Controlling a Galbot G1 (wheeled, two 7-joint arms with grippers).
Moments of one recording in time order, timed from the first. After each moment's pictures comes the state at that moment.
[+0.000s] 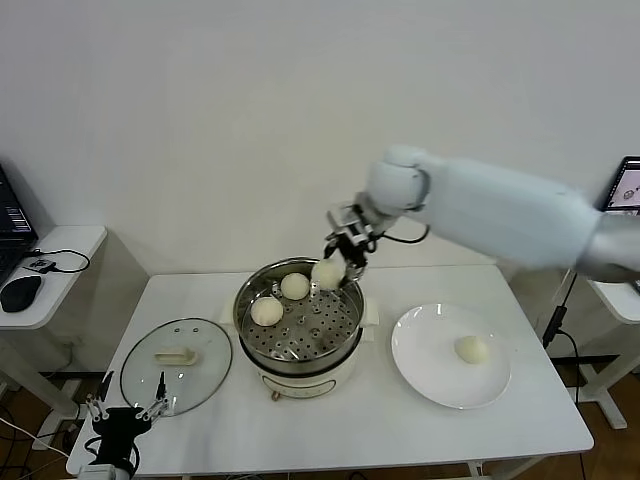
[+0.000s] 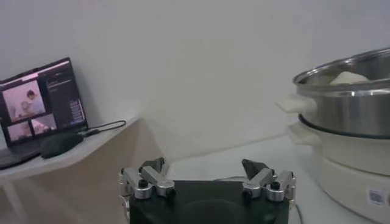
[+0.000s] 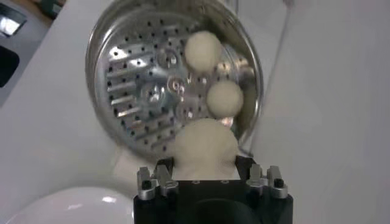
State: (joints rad) left arm 1.75 -1.28 -0.73 -2.05 -0.08 -0.02 -0.15; right arm 0.60 1.11 -1.20 1.35 0.29 -0.26 -1.06
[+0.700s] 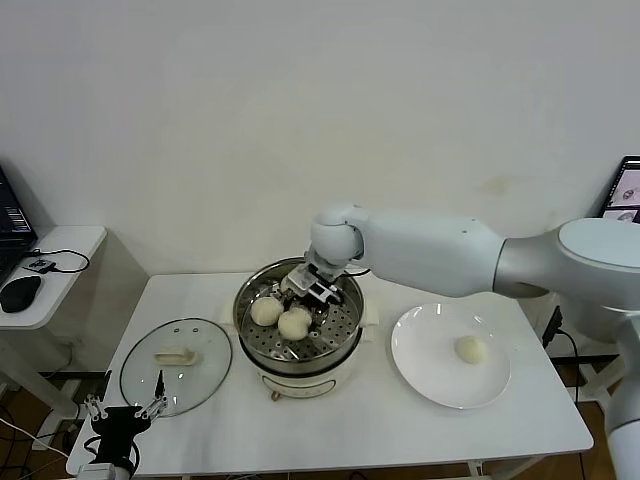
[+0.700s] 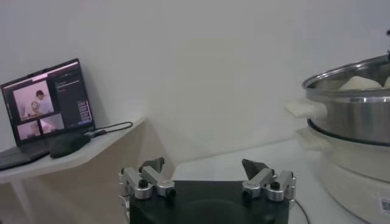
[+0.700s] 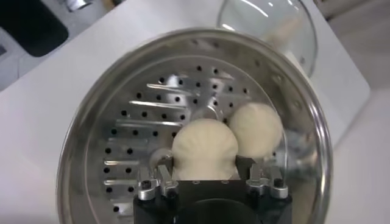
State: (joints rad) left arm 1.74 -1.30 -0.74 -2.05 -0.08 -0.02 -0.15; right arm 0.49 1.28 -1.30 1.27 0.18 0.03 -1.02
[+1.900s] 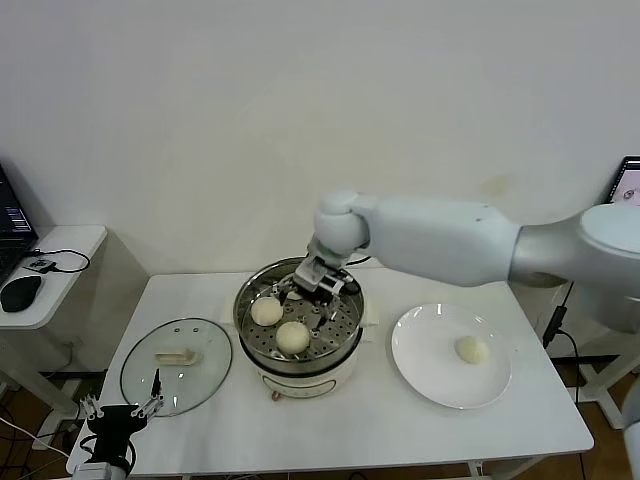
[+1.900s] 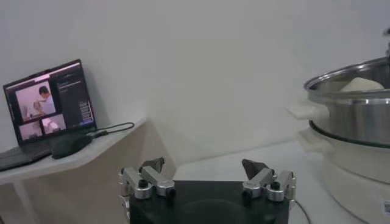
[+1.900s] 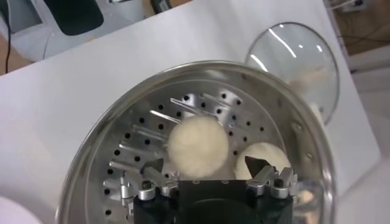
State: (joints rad) left arm 1.74 -1.29 -0.75 -2.05 -0.08 -0.02 -0.15; right arm 0.58 1.22 -1.30 1.34 0.18 0.11 -1.06
